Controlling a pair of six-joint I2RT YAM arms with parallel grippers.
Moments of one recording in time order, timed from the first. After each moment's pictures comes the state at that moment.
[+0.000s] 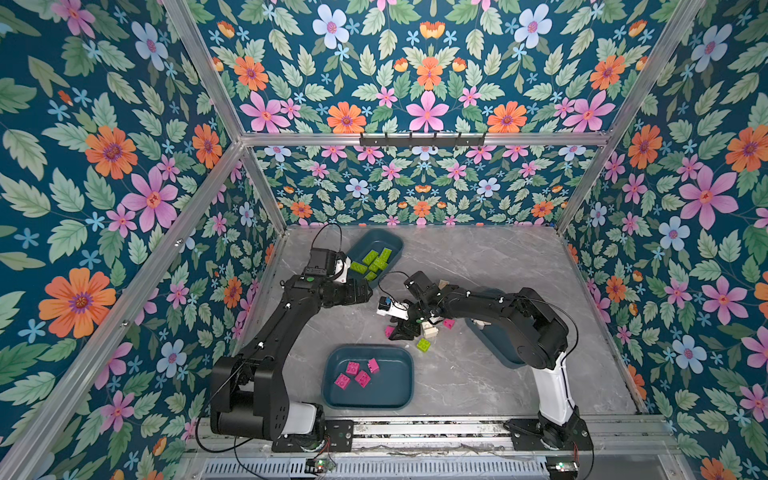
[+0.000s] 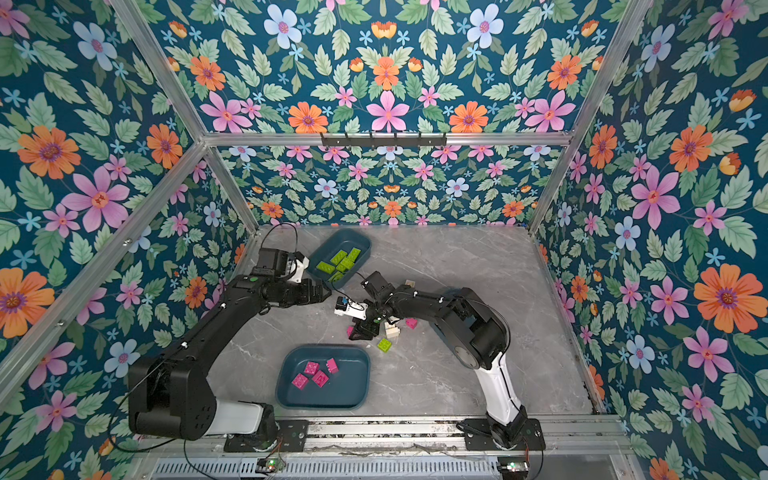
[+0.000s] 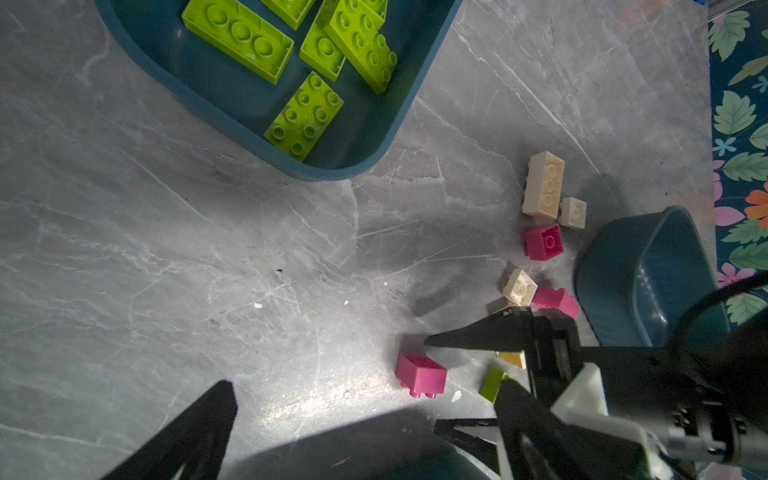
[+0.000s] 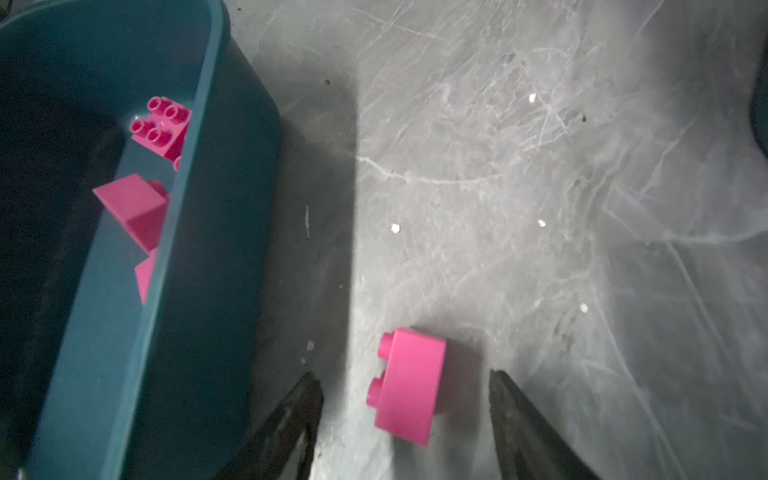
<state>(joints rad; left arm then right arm) -0.18 1.39 1.06 -0.67 0.33 -0.23 0.79 2.09 1.40 -0.31 -0.57 -0.52</state>
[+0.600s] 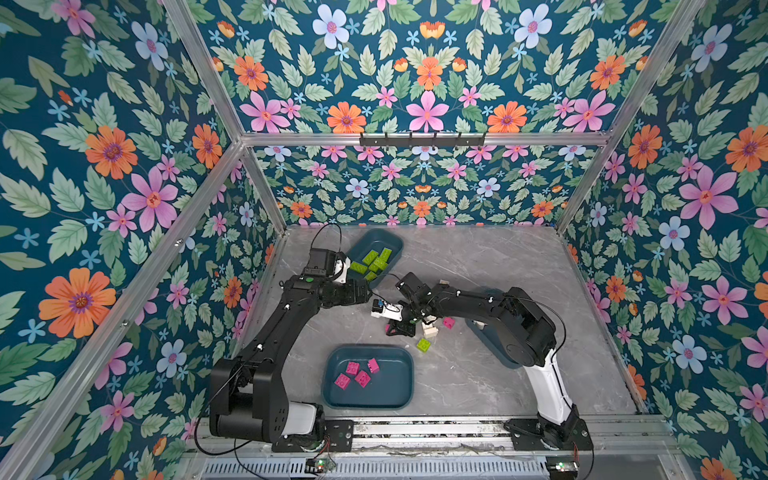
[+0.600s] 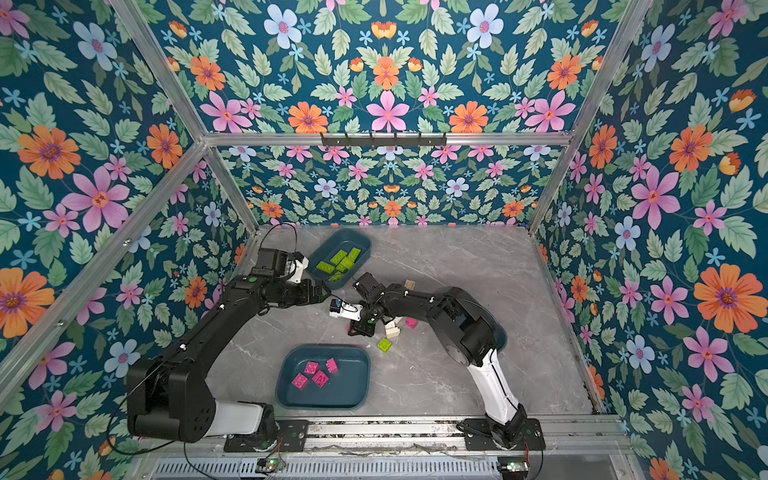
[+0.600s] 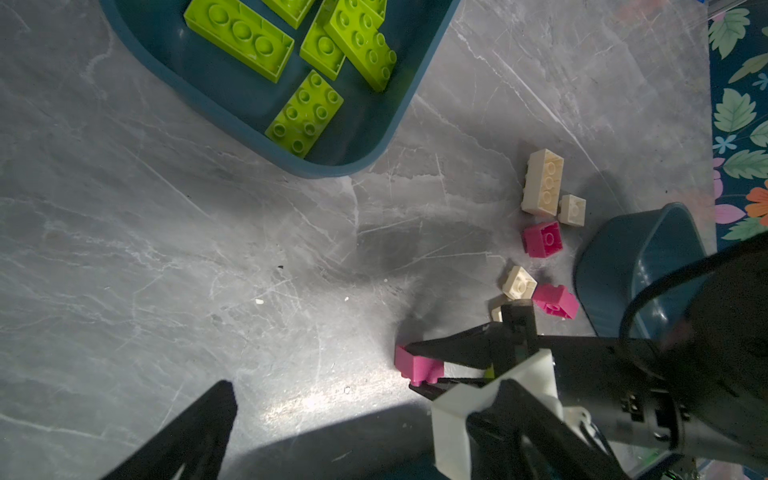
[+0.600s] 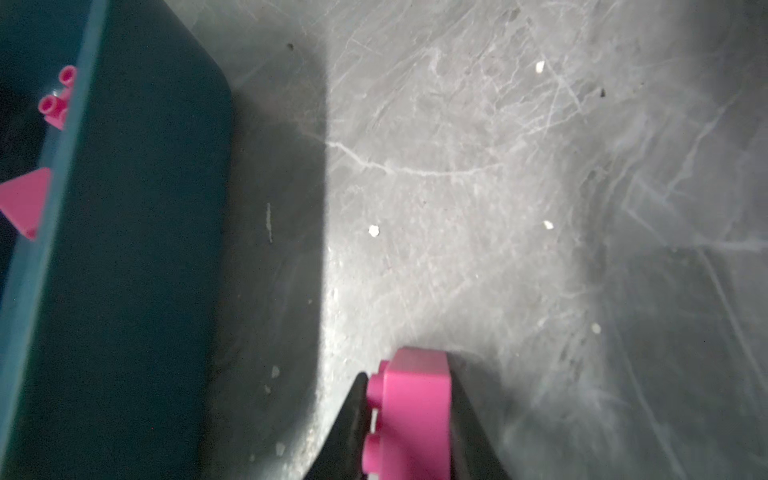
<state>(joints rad) -0.18 1.38 1.06 -0.69 0.33 -0.22 0.81 2.15 1.49 -0.39 -0.49 -0.53</state>
